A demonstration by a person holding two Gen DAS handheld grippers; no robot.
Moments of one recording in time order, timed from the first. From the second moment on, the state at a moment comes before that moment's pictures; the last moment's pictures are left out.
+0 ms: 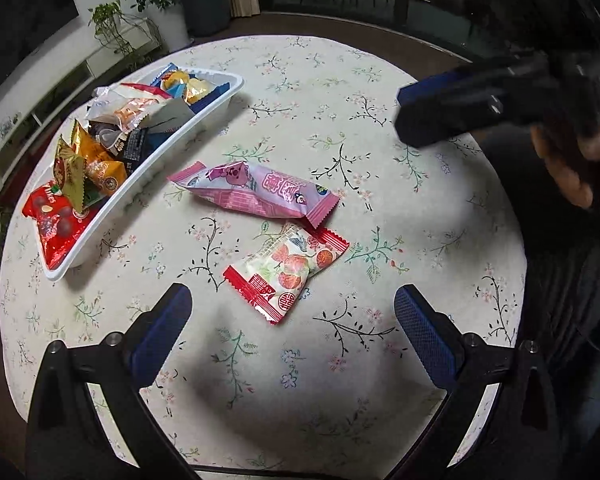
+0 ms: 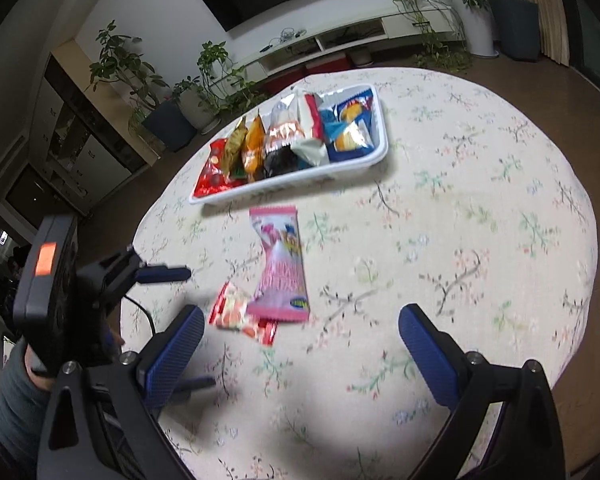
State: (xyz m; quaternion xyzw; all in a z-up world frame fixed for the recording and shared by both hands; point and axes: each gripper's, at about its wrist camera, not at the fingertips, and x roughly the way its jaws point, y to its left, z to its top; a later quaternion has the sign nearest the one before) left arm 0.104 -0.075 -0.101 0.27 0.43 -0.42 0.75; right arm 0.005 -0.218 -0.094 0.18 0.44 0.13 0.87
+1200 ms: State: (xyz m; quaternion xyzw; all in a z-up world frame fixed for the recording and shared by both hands) left arm 0.162 -0.100 -0.118 0.33 0.50 -0.46 0.66; right arm -0.003 -0.215 -0.108 0.17 0.46 0.15 0.86
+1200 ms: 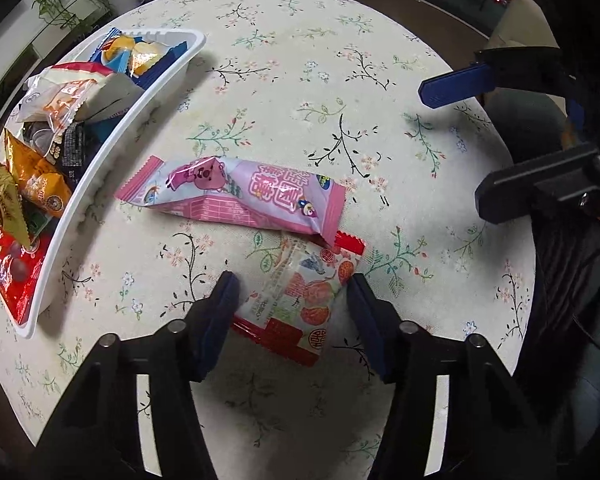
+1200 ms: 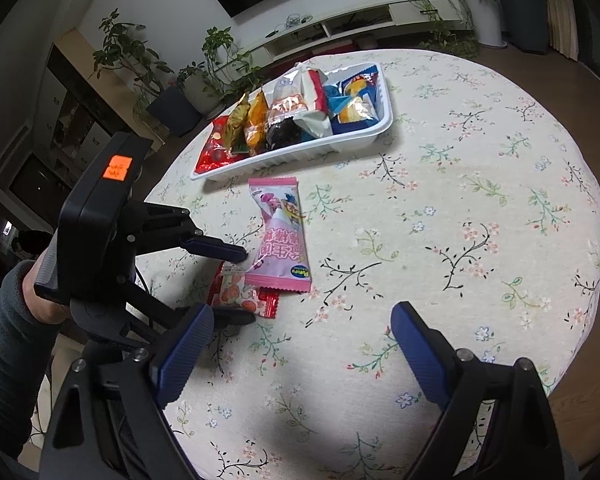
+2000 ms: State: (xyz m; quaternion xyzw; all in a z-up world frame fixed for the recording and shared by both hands) left arm 0.124 -0.028 -0.111 0.17 0.52 -0.39 0.74; right arm 0.030 -0.186 -0.101 0.09 0.47 0.14 0.86
